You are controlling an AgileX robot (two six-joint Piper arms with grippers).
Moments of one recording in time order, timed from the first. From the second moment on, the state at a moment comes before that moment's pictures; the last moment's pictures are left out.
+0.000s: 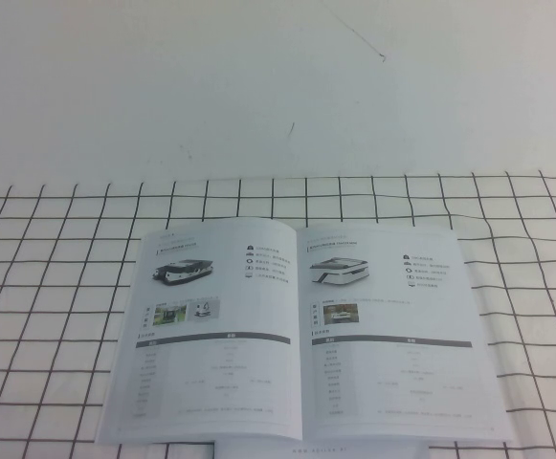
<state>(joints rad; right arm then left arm) -0.09 -0.01 0.03 0.04 0.44 -0.19 -0.11 -0.01 0.02 0.00 0.36 -0.20</state>
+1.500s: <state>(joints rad) -0.09 -0.01 0.03 0.04 0.41 -0.19 -0.11 -0.01 0.03 0.05 0.27 -0.20</state>
